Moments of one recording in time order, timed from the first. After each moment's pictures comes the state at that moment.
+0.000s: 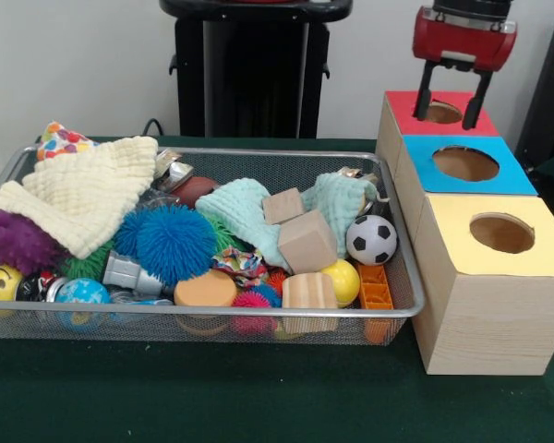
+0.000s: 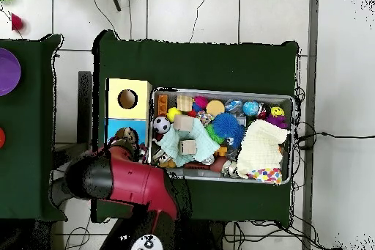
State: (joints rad) arm 0.30 -0.73 -0.33 1.84 0.34 0.37 1.83
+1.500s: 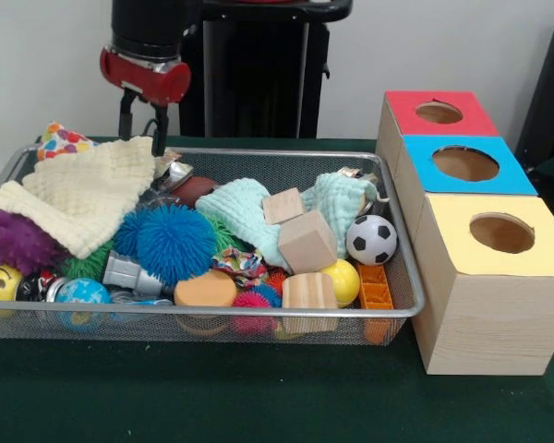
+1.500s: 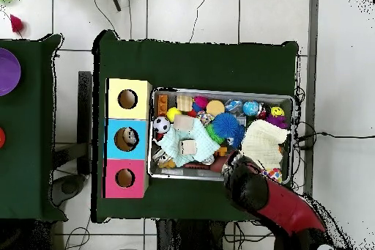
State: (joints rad) arm -0.53 -0.71 -0.11 1.99 -0.08 0.12 1.83
